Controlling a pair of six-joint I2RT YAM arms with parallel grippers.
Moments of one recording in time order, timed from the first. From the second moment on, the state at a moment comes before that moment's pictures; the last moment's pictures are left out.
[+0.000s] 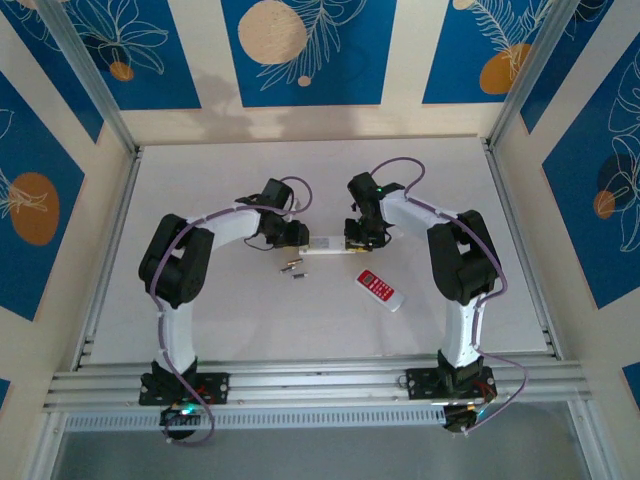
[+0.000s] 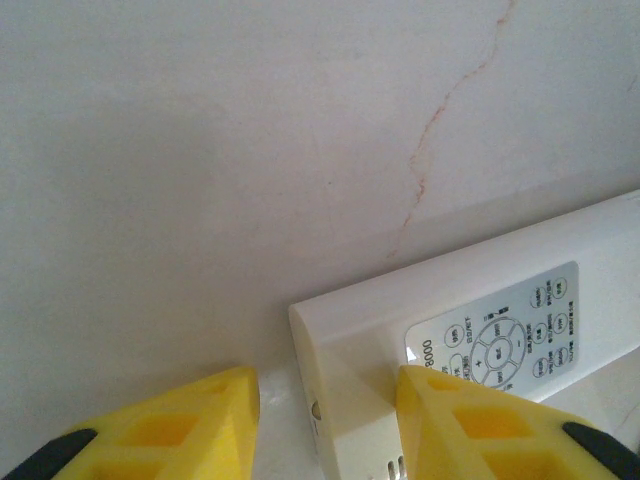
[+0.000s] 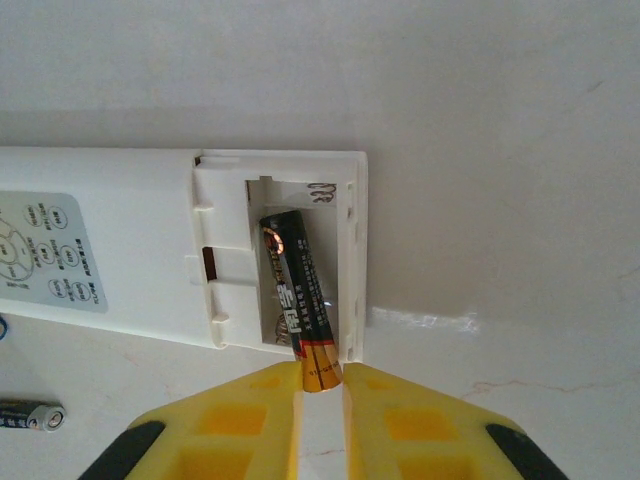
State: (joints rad) left arm -0.49 2.00 1.33 -0.47 0.30 -0.44; right arm 0.45 1.95 1.39 -0.83 -0.18 0.50
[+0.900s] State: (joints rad) left arm -0.51 1.90 1.18 -0.41 0.35 -0.54; right arm 0.45 1.98 1.43 -0.84 -0.16 0.48
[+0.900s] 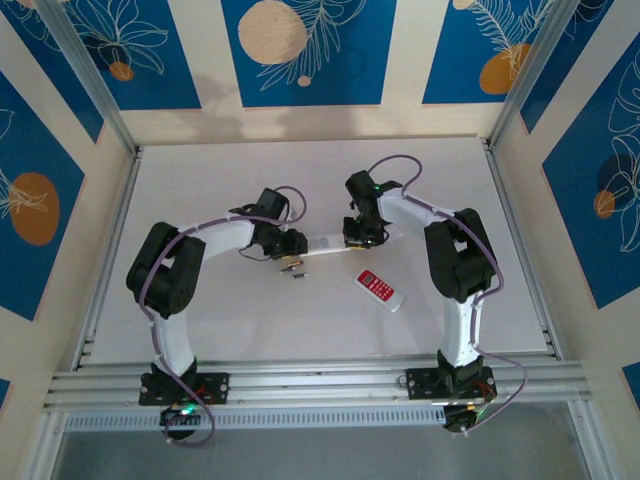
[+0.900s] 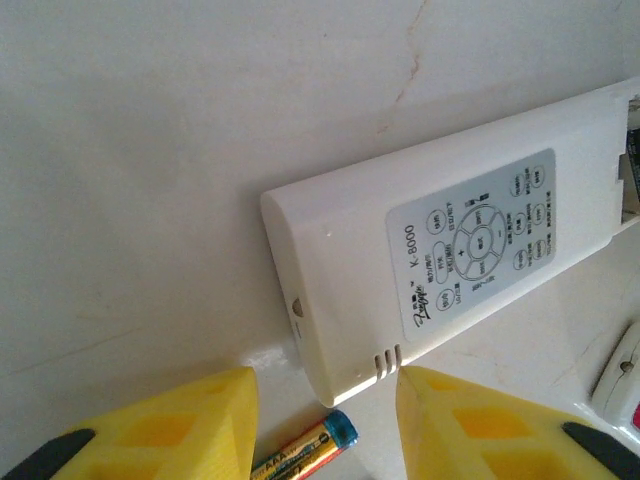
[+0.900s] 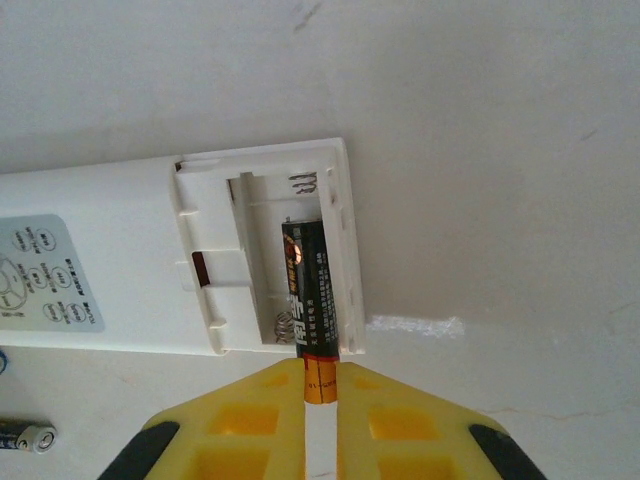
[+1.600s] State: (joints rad) left arm -0.50 1.95 1.21 -0.38 0.42 -0.54; right arm 0.45 2.02 1.49 -0.88 -0.15 0.47
